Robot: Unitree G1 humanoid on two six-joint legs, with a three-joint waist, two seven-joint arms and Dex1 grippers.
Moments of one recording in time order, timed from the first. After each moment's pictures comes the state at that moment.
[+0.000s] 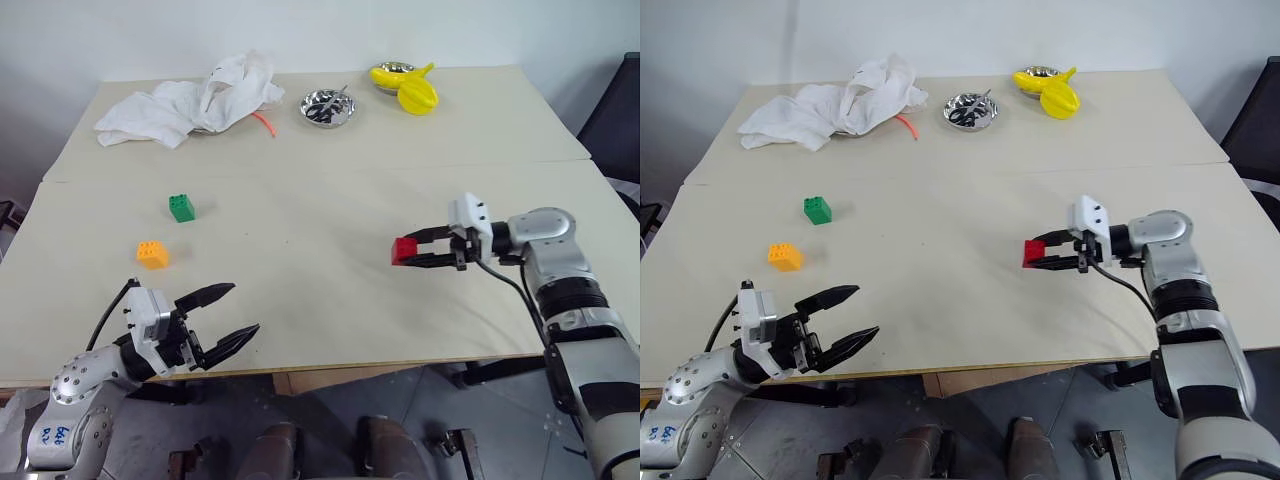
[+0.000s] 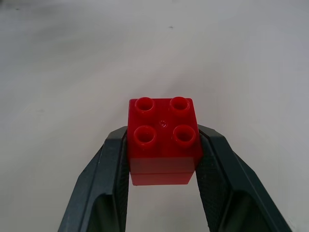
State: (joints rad) left arm 0.17 0.57 0.27 -0.34 -0.63 0.19 -0.92; right arm -0.93 -0.61 0.16 0.94 0.22 -0.26 1.54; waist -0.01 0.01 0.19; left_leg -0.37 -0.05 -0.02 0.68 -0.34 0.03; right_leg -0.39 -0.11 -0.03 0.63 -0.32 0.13
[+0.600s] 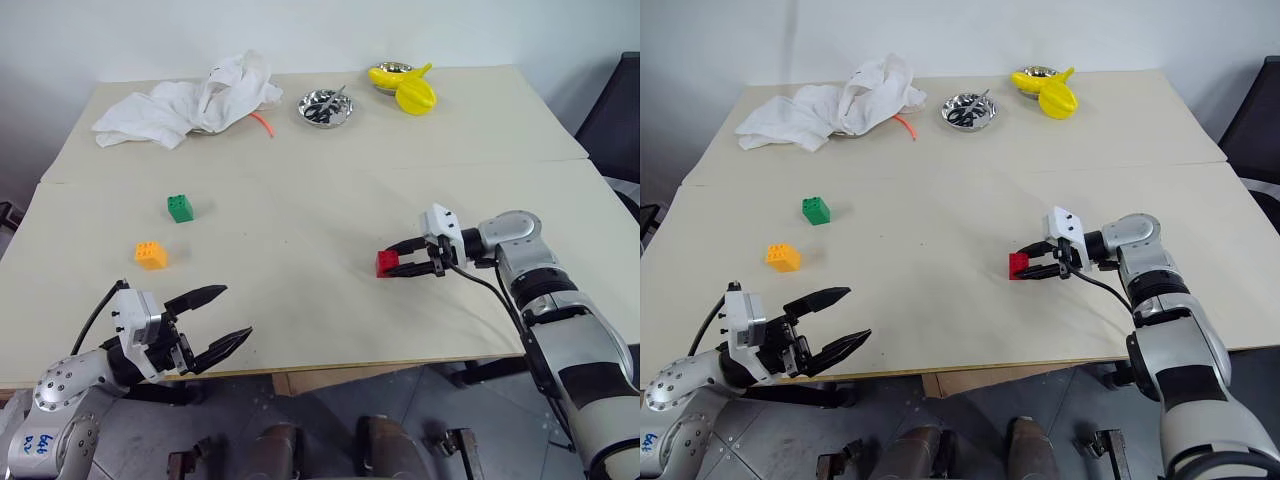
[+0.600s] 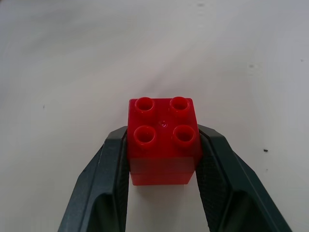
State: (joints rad) left arm 0.21 0.60 0.31 -0.40 -0.64 0.23 -0.91; right arm -1.04 -0.56 0.28 1.15 0.19 -0.38 1.55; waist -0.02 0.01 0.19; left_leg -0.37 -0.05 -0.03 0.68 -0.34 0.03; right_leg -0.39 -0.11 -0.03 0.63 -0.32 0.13
